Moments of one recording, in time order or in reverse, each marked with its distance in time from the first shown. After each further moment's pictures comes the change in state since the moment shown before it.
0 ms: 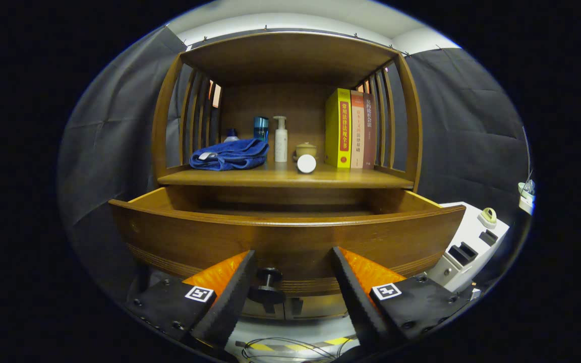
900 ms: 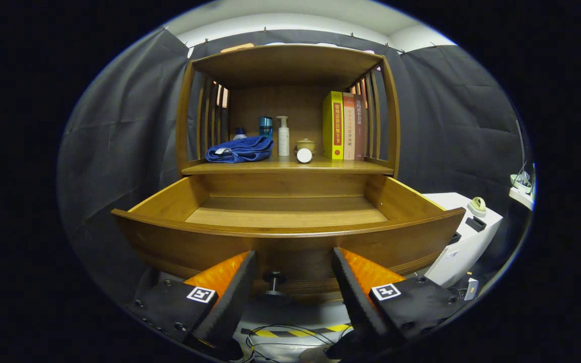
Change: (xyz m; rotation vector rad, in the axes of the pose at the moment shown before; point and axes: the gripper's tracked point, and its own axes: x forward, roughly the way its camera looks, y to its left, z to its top) arm -0.102 -0.001 -0.032 0.022 0.011 0.024
